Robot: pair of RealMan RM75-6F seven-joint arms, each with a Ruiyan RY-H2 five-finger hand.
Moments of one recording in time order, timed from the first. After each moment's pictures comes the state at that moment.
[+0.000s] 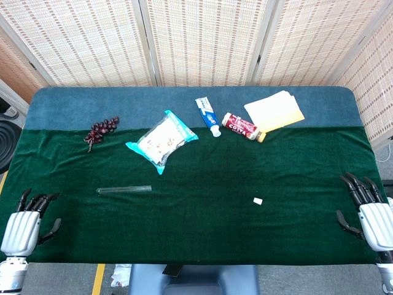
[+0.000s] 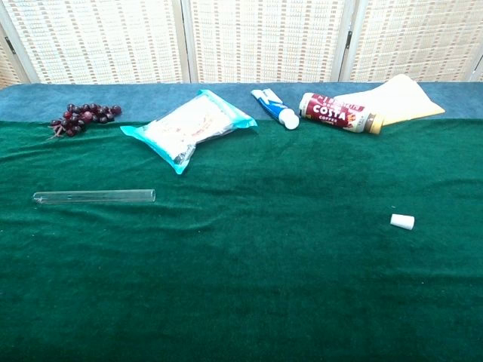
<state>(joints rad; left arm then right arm) -0.08 -1.19 -0.04 -1.67 1.52 1.51 0.11 0.05 -1.04 0.02 -1.59 -1.60 1.54 0.19</state>
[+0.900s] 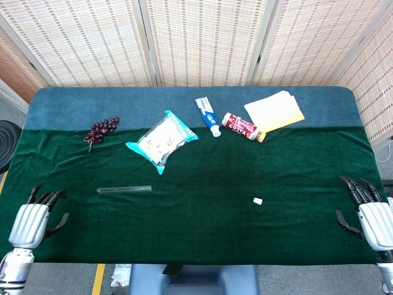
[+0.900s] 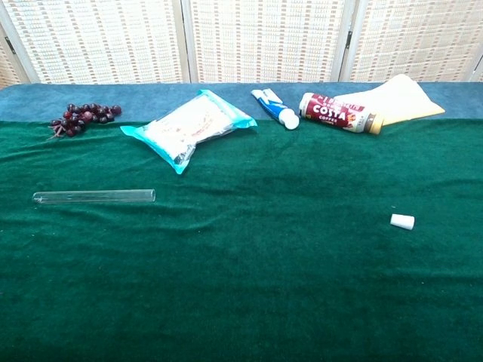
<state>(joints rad) -0.15 -1.18 -0.06 -1.65 1.55 1.44 0.08 0.06 -1.03 0.02 -1.60 -1.62 1.54 0.20</state>
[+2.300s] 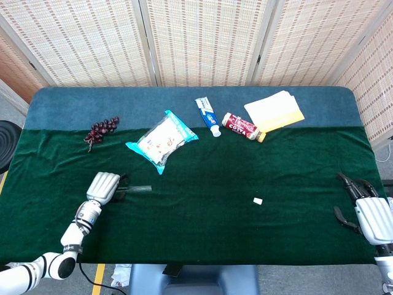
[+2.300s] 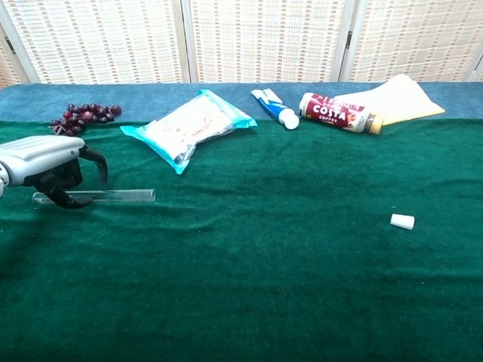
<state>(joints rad) -0.59 -1.53 -0.16 -1.34 1.18 0.92 0.31 0.09 -1.02 0.03 -1.62 -1.58 1.48 0.18</state>
